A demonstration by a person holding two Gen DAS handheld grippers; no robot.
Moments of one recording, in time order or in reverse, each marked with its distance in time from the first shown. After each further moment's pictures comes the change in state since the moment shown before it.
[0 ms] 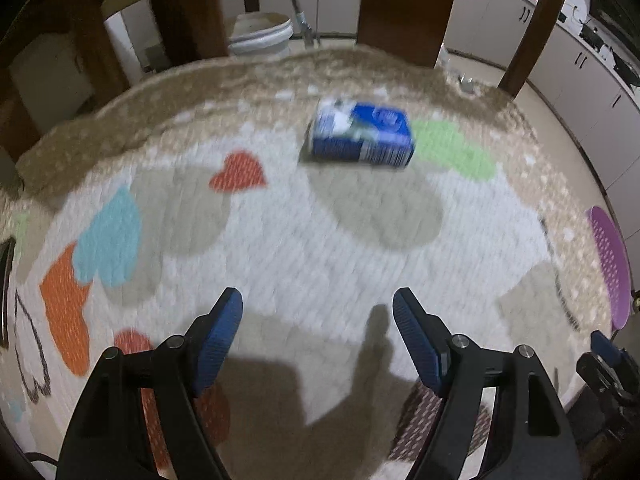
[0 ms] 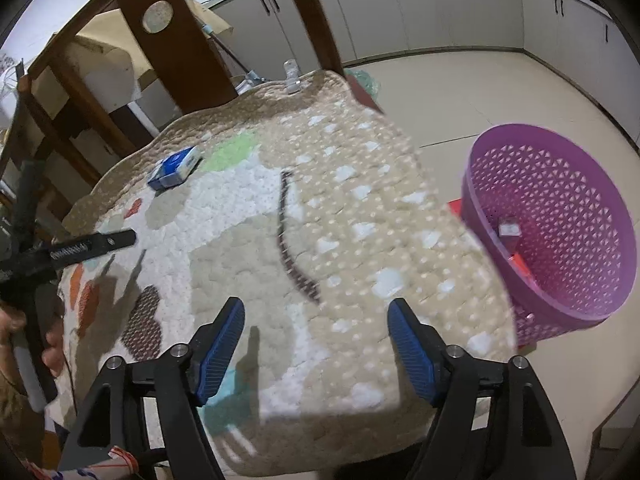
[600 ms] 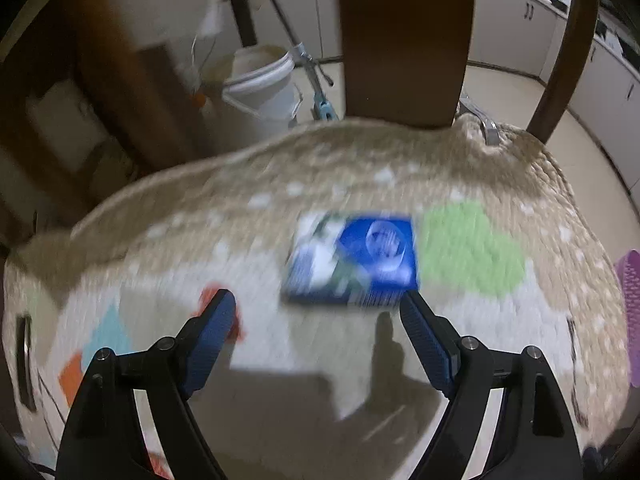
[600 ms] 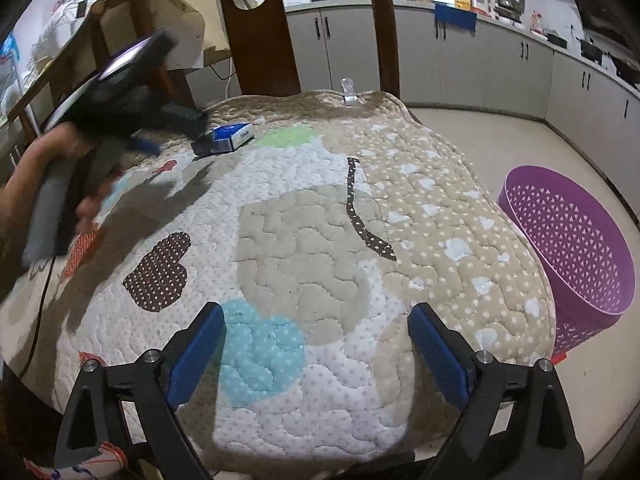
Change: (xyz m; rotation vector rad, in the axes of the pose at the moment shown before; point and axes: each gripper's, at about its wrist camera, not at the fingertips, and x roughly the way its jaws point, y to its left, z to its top) left arm 0.032 -0.045 0.096 0.091 -0.097 0.129; right arm 0.003 0.044 -0.051 -0.234 -0.153 -0.054
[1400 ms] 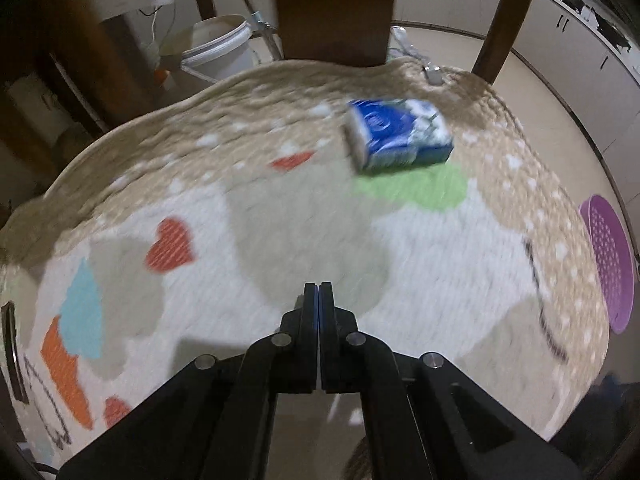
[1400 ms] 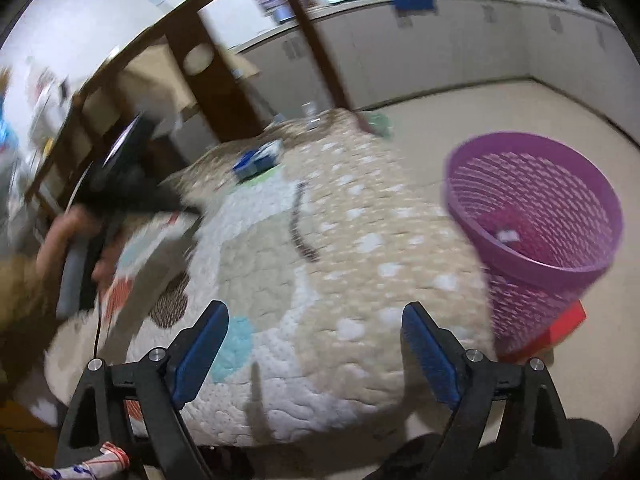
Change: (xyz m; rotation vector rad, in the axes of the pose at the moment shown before) left arm -0.026 -0.005 -0.048 0.044 0.130 -0.129; right arm -0.046 -0.078 -0.009 0.265 -0.058 0.121
